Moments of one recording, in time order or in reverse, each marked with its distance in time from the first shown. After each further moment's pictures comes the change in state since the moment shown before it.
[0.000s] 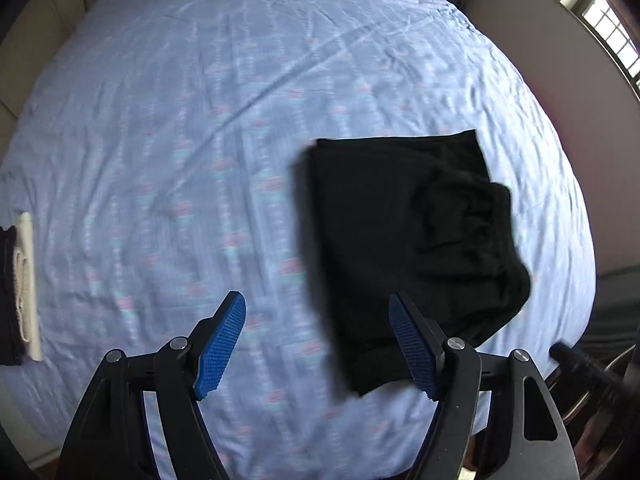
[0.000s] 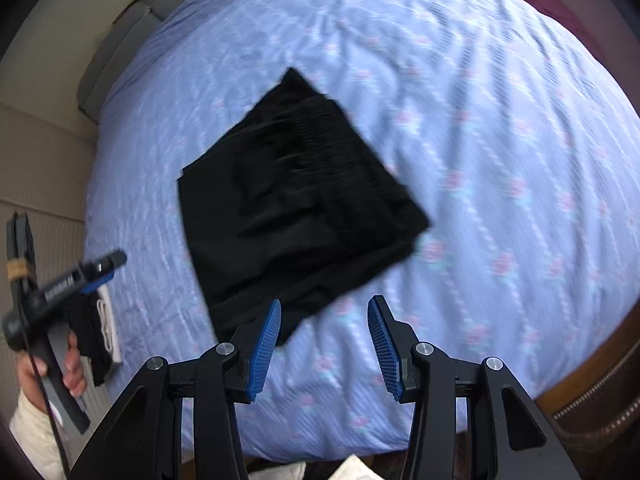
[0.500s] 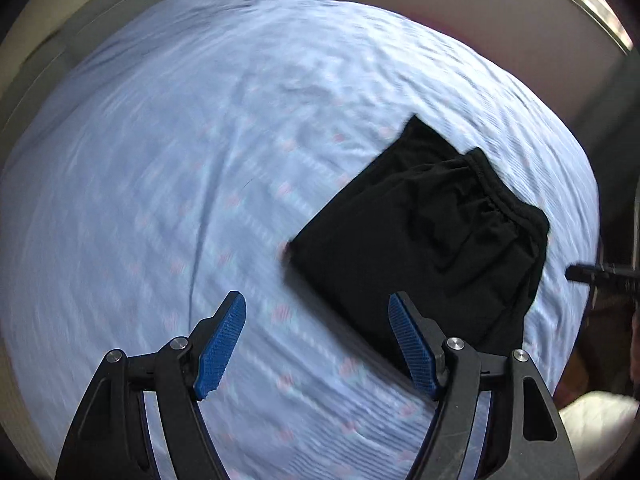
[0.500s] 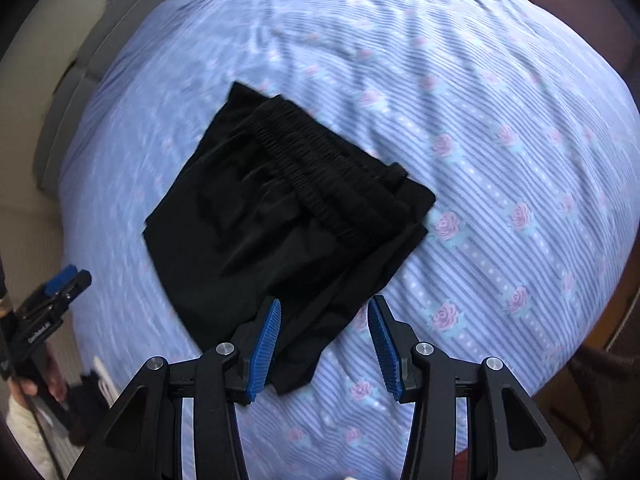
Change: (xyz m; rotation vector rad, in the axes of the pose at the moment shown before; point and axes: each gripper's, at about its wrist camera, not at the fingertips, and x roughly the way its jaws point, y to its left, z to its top) left arm 0.024 -0.035 0.095 0.690 -0.059 -0.061; right arm 0.030 -0.005 -0.004 0.326 -0.097 -0.096
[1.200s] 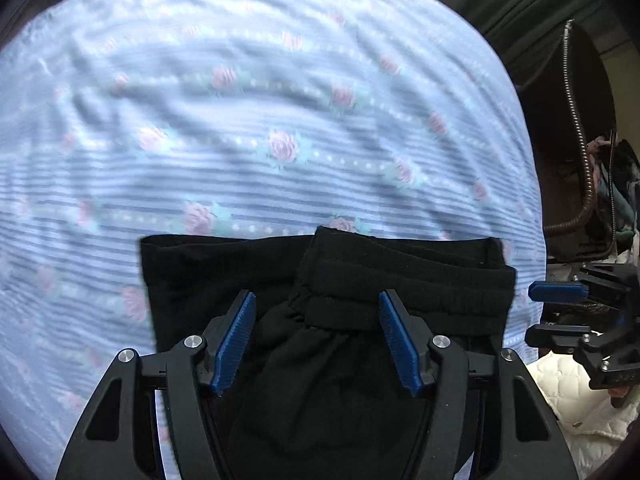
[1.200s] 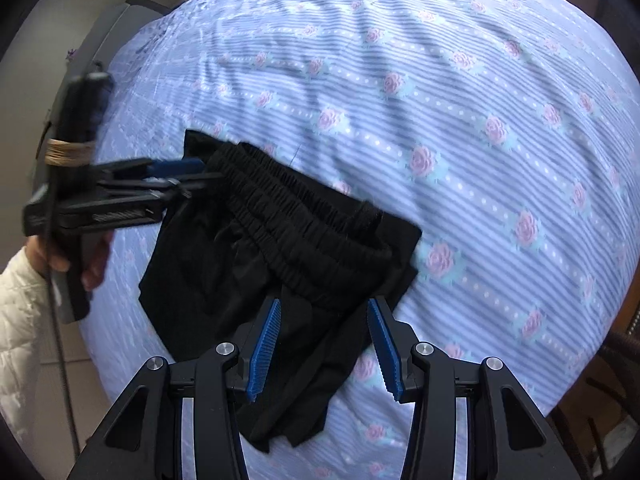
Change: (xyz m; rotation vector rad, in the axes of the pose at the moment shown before) left arm 0.174 -0.162 0.163 0.512 0.307 -0.397; right arm 0.023 -0.026 0.037 0.159 -0.020 0.037
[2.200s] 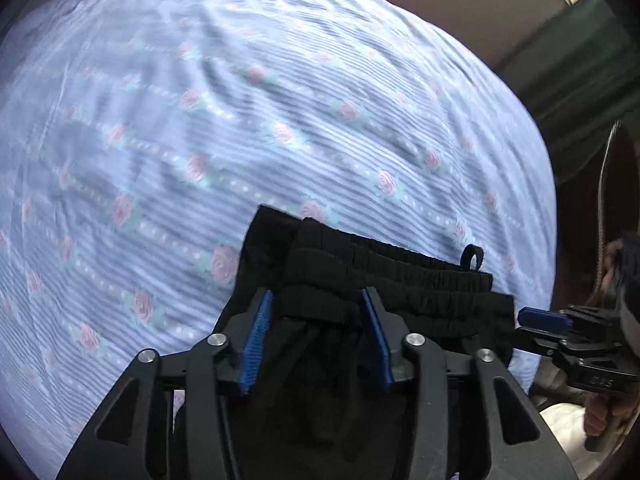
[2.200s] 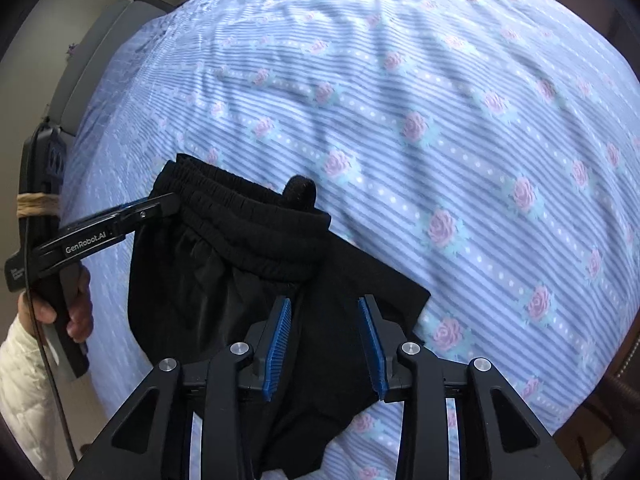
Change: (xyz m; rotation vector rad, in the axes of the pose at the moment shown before) left arm -0.044 0.042 -0.036 -0.271 -0.162 0.087; right arm 0.016 0.012 0.041 -0.027 -0.005 -0.002
